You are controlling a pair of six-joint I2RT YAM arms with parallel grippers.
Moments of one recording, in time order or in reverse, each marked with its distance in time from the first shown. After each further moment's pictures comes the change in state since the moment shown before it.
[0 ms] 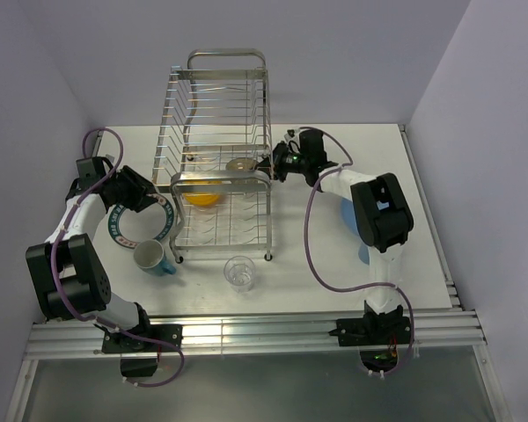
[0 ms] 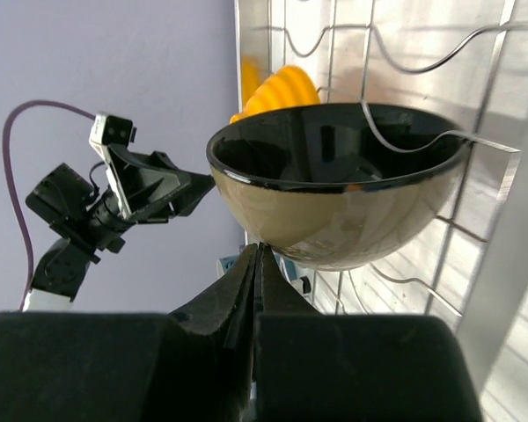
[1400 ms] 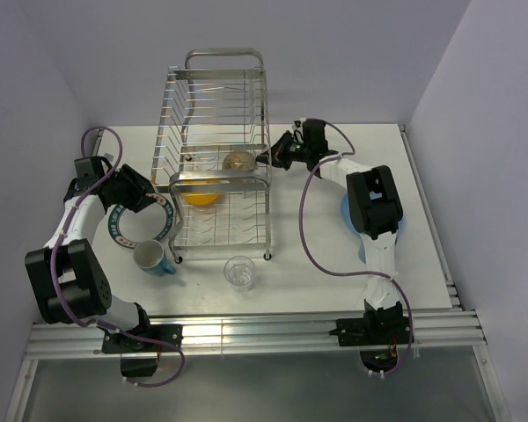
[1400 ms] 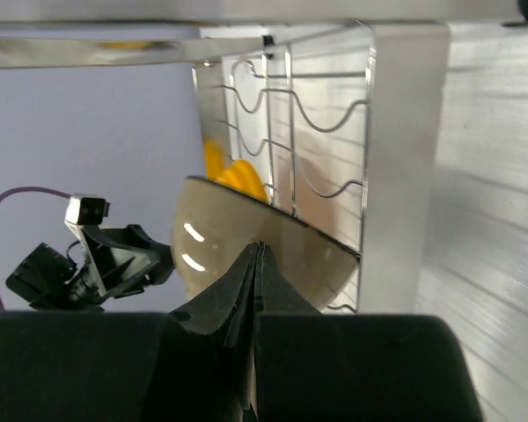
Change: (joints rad) left arm 0.001 -0.031 0.003 -0.023 0.000 0.019; right arm -0.062 0.175 0.249 -0.108 0.043 -0.038
